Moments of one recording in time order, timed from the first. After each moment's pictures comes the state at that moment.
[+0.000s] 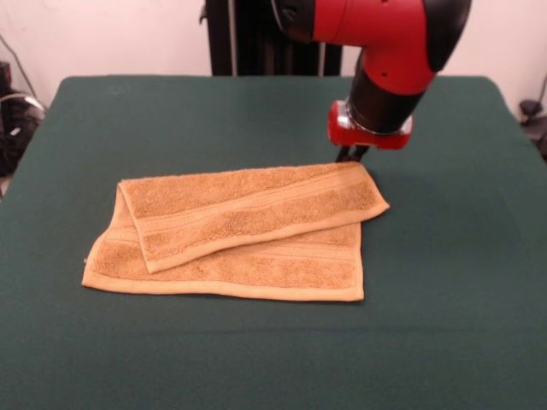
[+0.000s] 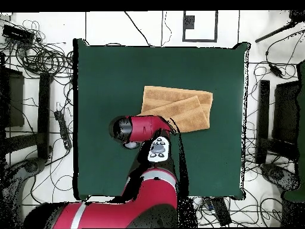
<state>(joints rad) 0.08 -0.31 -0.14 1.48 -0.08 0.67 1.79</state>
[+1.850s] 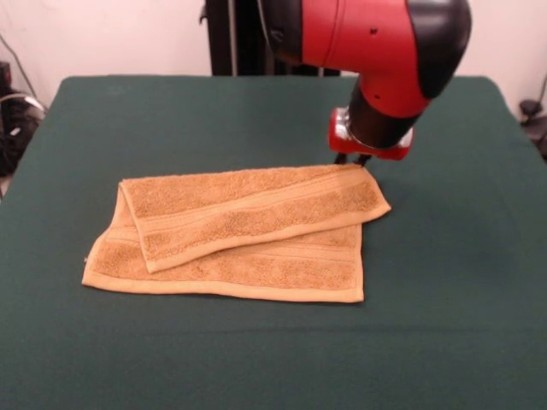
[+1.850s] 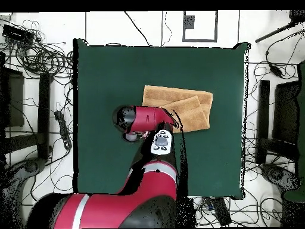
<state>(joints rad) 0.08 -0.25 -0.17 1.37 0.02 0.84 1.78</state>
